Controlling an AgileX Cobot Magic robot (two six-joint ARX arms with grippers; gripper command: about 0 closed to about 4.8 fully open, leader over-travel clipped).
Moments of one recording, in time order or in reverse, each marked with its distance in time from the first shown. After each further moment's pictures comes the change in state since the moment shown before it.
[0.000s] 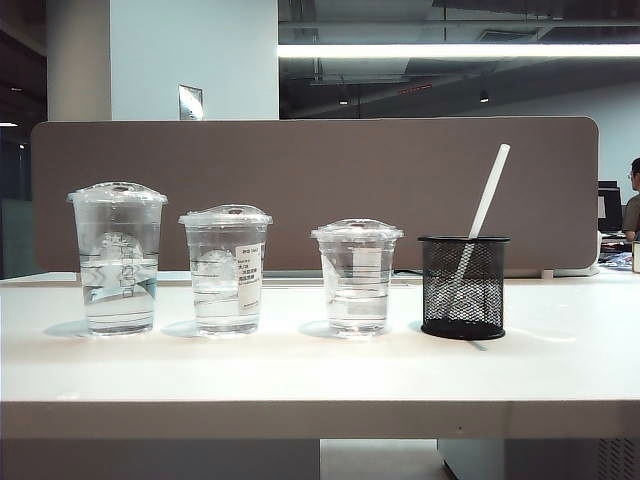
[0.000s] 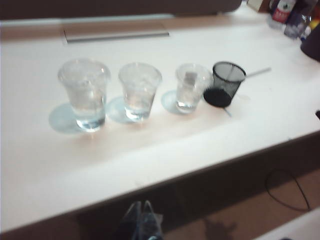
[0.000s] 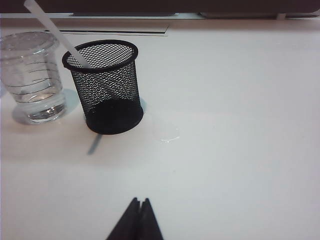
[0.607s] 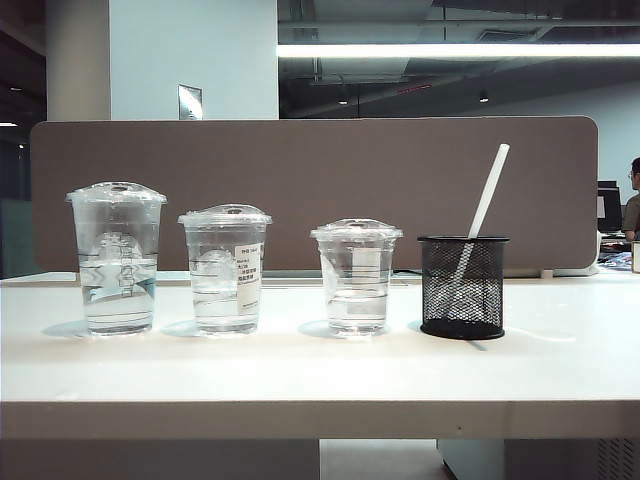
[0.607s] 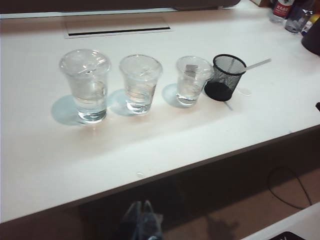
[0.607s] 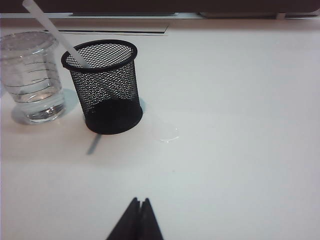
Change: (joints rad) left arm 0.001 -0.048 0.002 -0.043 -0.013 0.001; right arm 0.000 0.000 0.000 0.000 0.000 0.000
